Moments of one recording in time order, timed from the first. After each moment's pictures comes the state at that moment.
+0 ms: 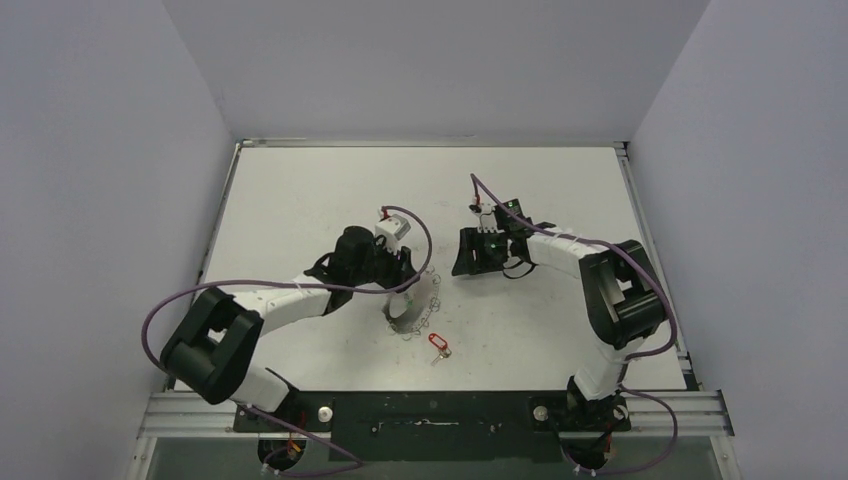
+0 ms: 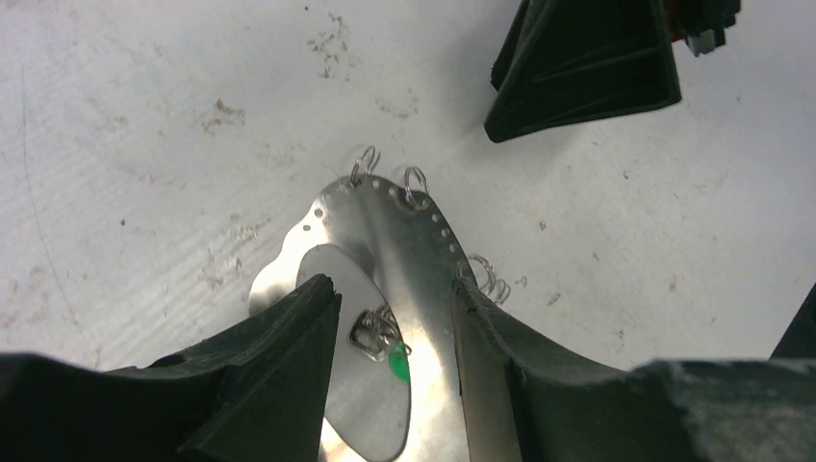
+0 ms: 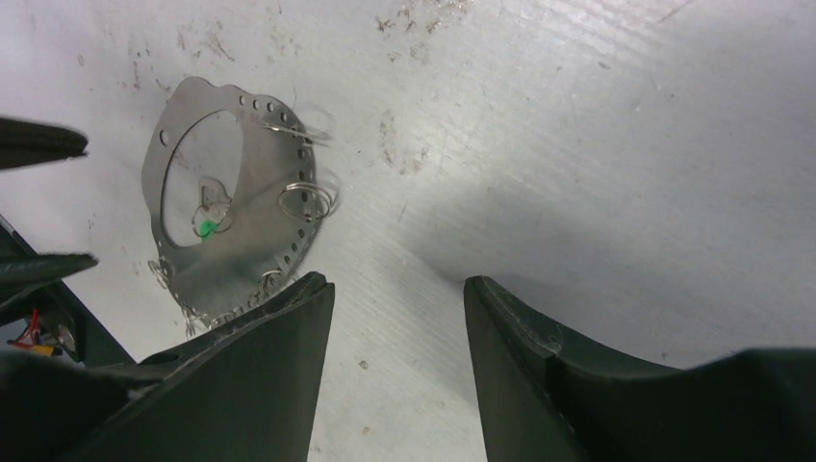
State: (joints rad) left arm -0.60 1.42 0.63 0.26 0.27 -0.24; right arm 0.40 1.79 1.01 -0.23 -0.49 0.26
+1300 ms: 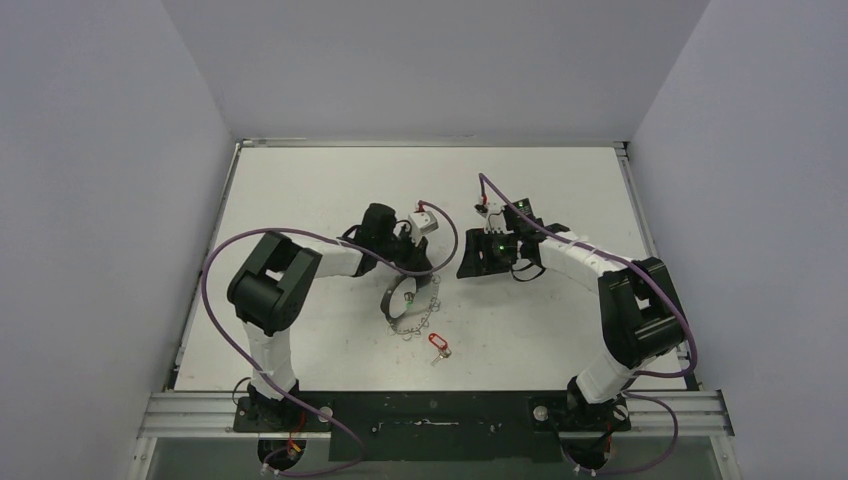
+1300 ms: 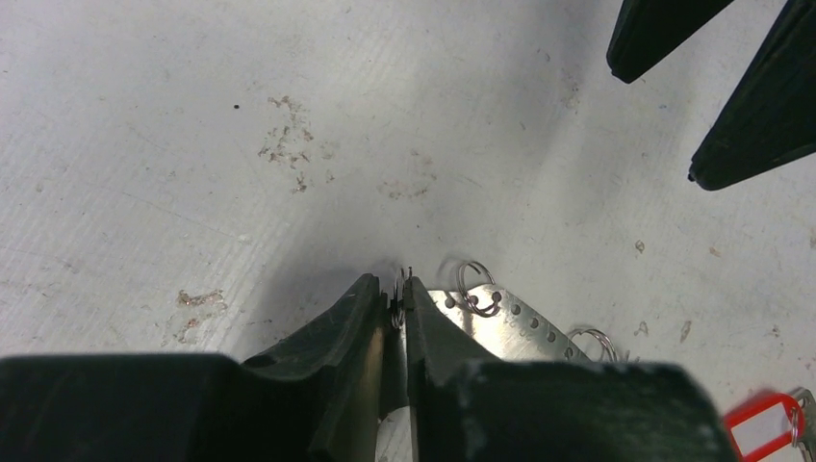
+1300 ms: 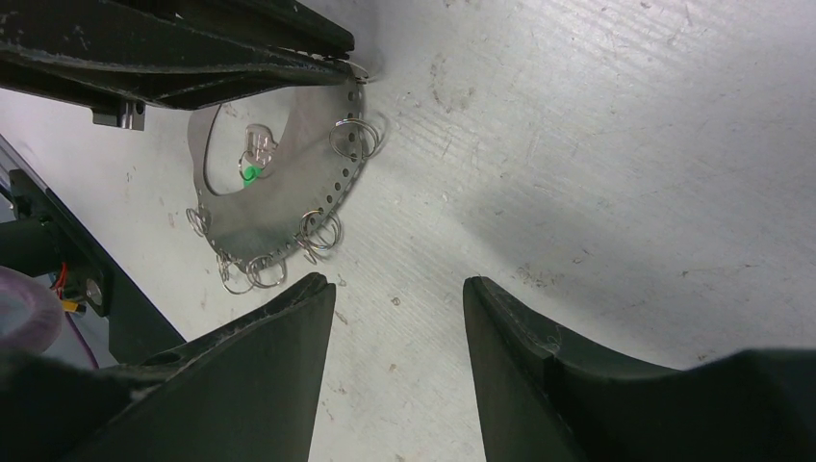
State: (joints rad) left arm -0.53 1.93 0.99 0.26 0.61 0.14; right arm 0.38 1.64 0.96 -0.32 -0.53 0.22
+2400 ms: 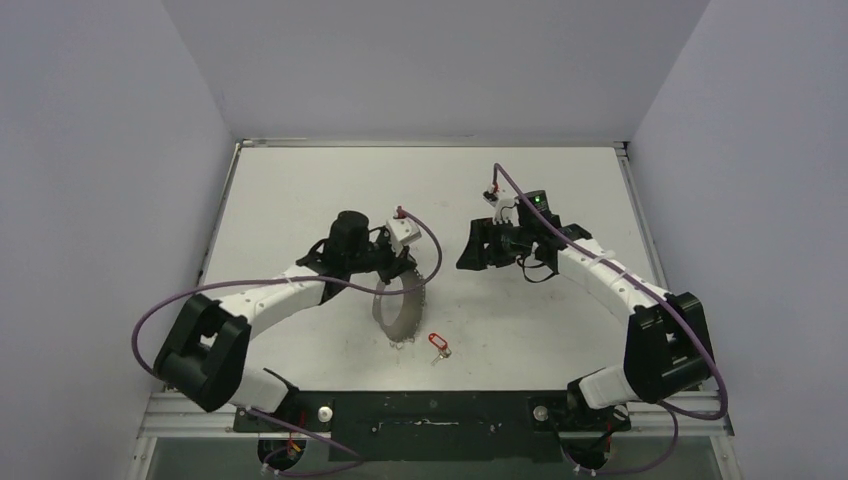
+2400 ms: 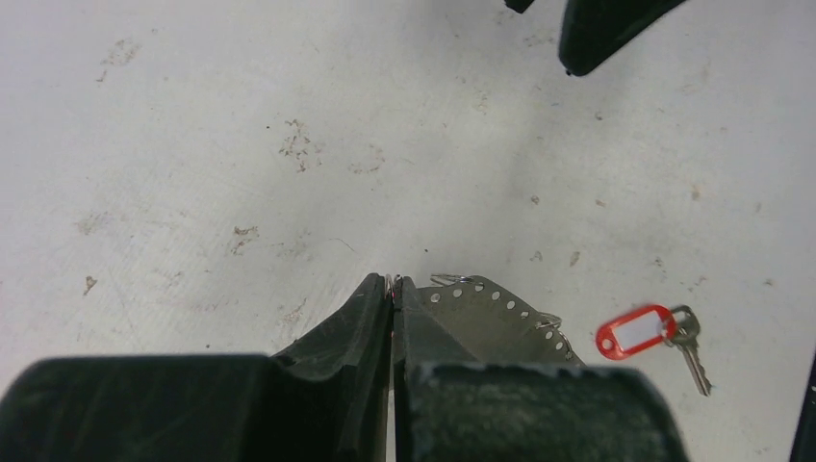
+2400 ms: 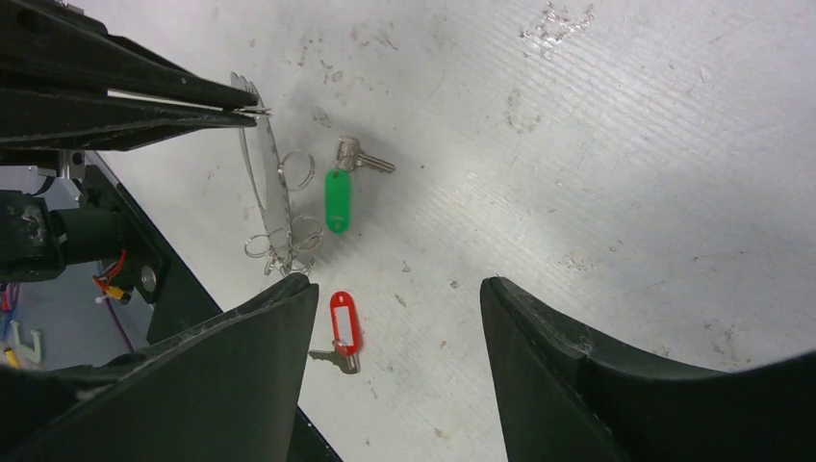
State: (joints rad) left arm -0.56 1.50 0.80 0.14 0.52 0.23; right arm 0.37 1.47 0.96 -0.36 -0.57 0.23
